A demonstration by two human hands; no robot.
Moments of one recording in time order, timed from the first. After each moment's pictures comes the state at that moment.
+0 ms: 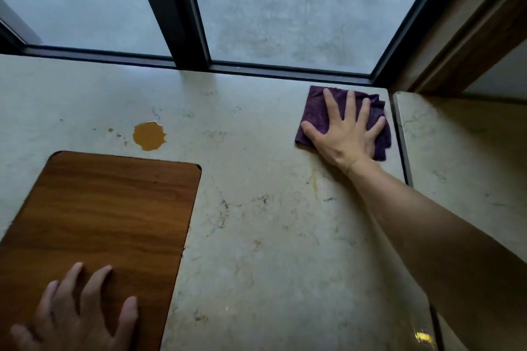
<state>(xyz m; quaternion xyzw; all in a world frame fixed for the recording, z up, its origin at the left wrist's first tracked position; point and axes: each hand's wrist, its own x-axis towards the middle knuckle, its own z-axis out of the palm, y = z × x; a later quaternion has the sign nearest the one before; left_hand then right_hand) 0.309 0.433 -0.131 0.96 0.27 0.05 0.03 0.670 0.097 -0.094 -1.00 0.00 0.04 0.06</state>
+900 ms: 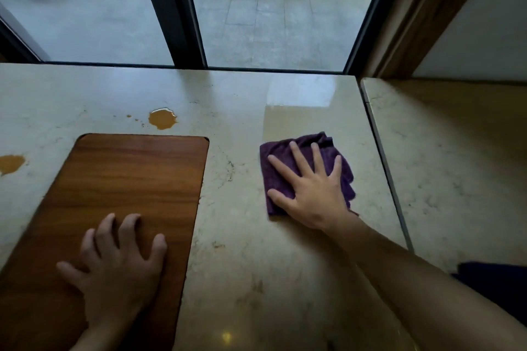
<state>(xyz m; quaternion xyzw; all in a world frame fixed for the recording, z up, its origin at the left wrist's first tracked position) 0.313 0.415 -0.110 0.95 0.30 0.04 0.07 0.465 0.116 -0.090 -0.98 -0.18 0.04 0.03</state>
